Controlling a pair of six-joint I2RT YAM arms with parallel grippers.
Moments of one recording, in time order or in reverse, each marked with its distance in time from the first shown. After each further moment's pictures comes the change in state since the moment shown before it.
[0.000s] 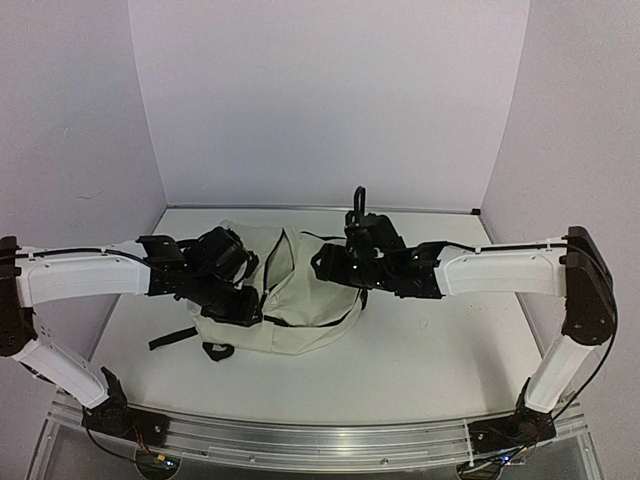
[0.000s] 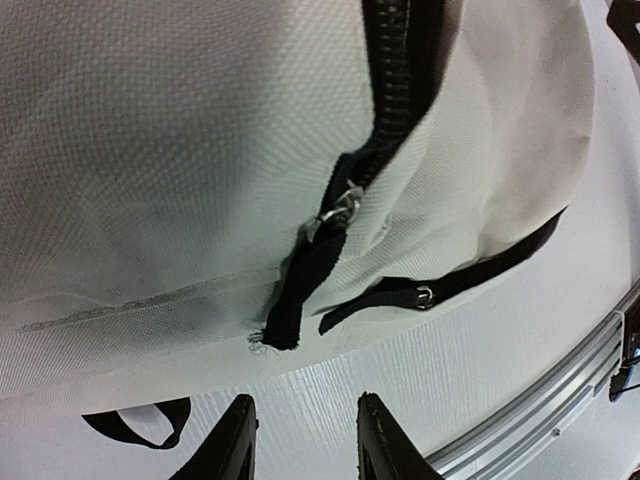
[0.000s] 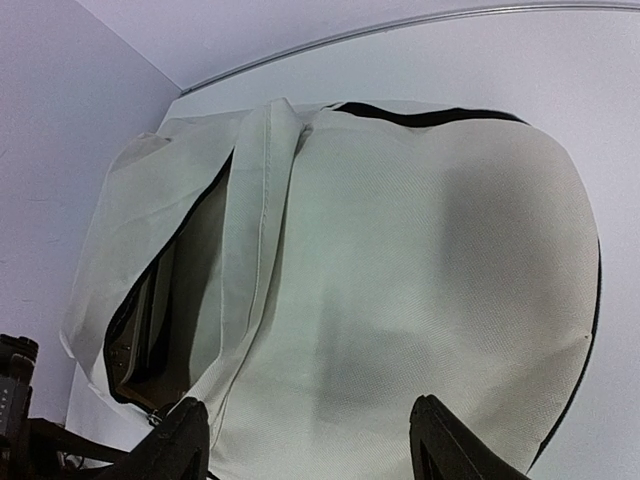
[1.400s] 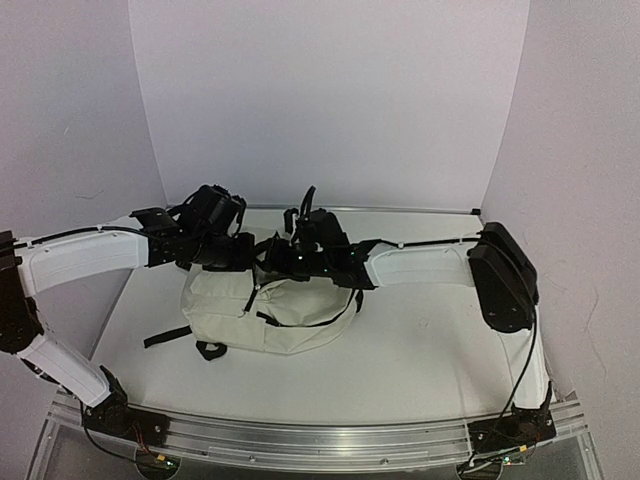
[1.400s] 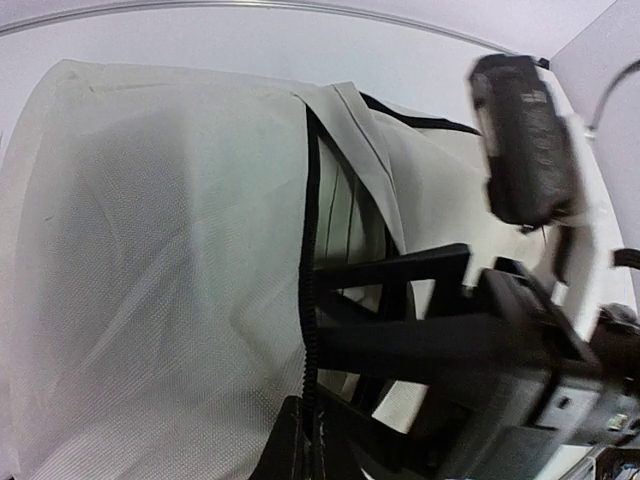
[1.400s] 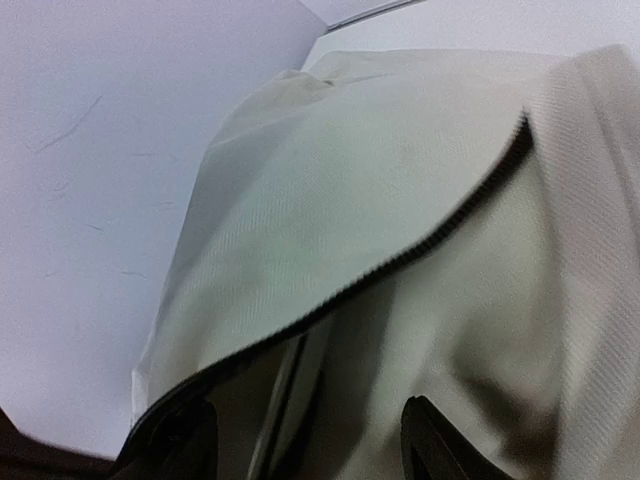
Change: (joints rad) left arm 0.132 0.002 0.136 0.154 -0.167 0.044; right arm -0.006 0.471 0.455 0.199 -0.353 0.025
